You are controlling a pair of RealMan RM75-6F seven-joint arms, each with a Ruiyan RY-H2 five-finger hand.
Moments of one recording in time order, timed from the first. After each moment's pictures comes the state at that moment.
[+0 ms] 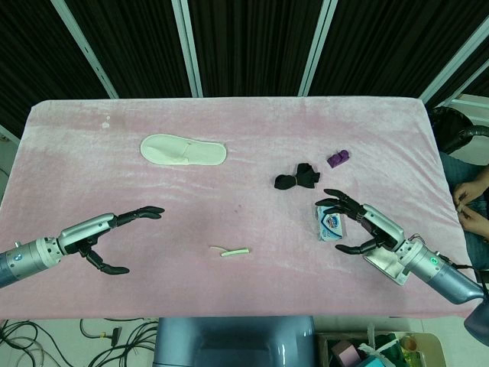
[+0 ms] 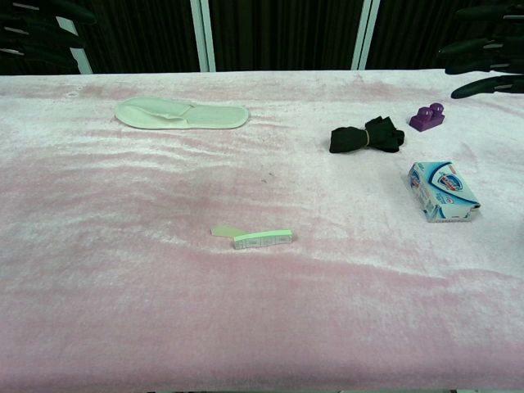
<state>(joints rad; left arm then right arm) -0.81 -0.97 0.26 -1.34 2.06 1.40 -1.64 0.65 -1.18 -0.13 -1.16 -1.86 1.37 1.75</state>
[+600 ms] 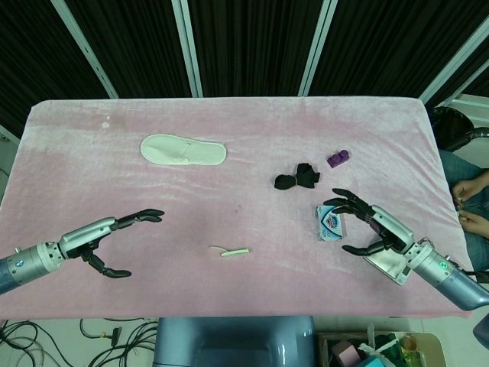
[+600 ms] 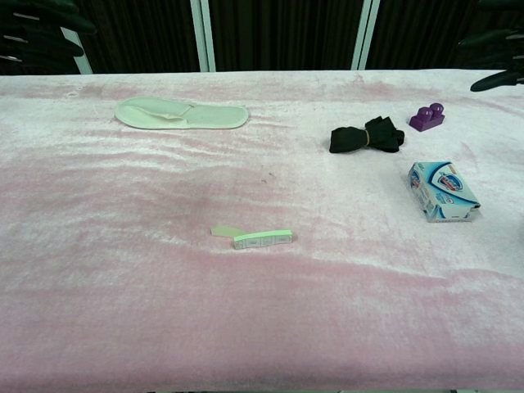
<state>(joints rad) -0.81 -0.95 0.28 -1.41 2.02 1.37 -1.52 0.64 -1.12 -0.15 -1.22 -1.83 1.37 1.69</state>
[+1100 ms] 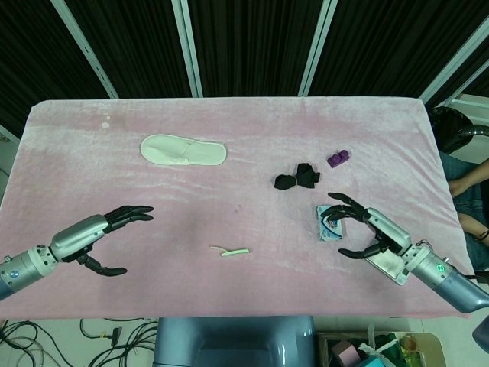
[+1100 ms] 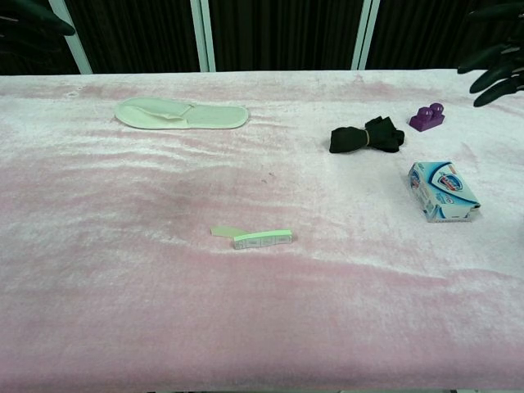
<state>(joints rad) -0.73 -0.91 0.26 -1.50 1.94 1.34 -1.07 0.65 -1.09 -0.15 -1.31 -1.81 1.31 1.51</state>
